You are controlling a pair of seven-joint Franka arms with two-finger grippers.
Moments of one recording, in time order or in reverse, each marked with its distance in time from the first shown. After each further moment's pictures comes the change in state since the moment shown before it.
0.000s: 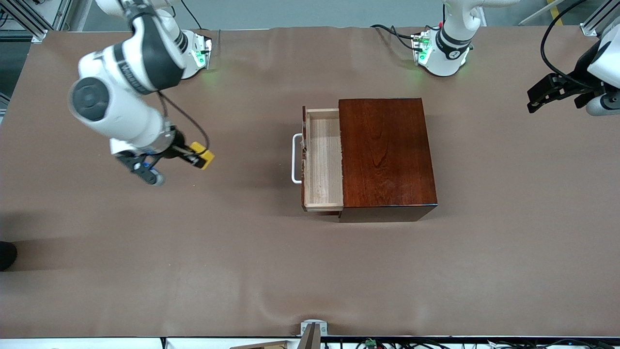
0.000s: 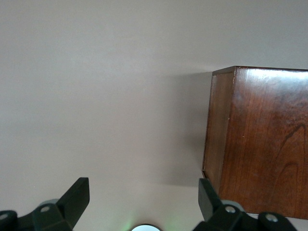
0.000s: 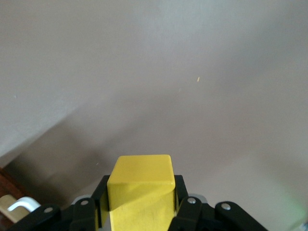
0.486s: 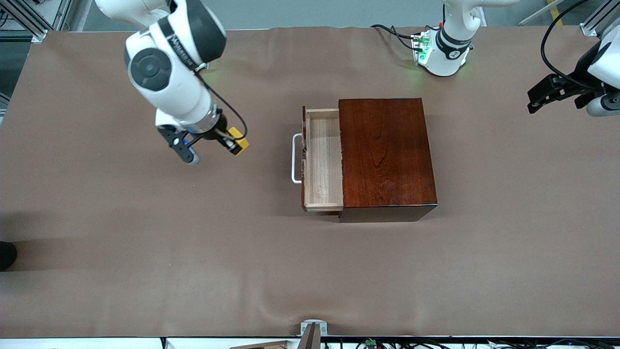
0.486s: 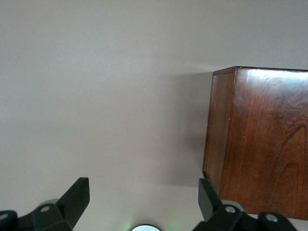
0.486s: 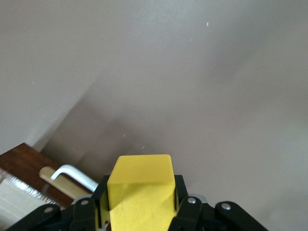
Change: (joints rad) left arm 0.002 0.000 0.000 -0.004 0.000 0.003 0.000; right arm 0.170 0.006 0.000 0.055 0.000 0.002 0.378
